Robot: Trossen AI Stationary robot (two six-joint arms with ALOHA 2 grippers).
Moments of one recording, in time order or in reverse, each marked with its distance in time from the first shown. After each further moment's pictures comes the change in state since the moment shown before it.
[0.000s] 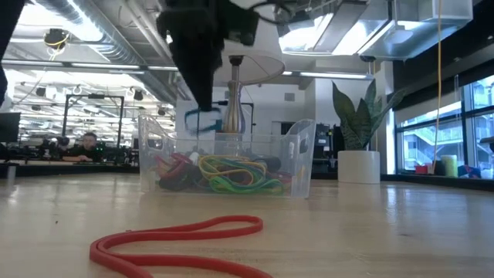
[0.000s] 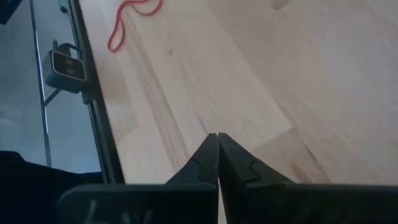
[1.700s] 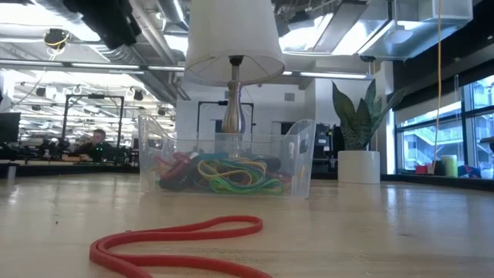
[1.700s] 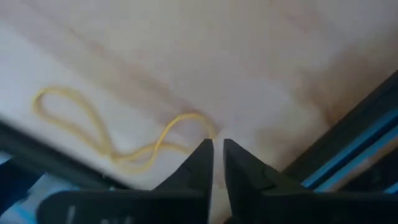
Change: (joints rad) left arm -0.221 -0.716 -0.652 0.464 -0.007 -0.228; right arm 0.132 0.295 0.387 -0.614 -0.635 0.599
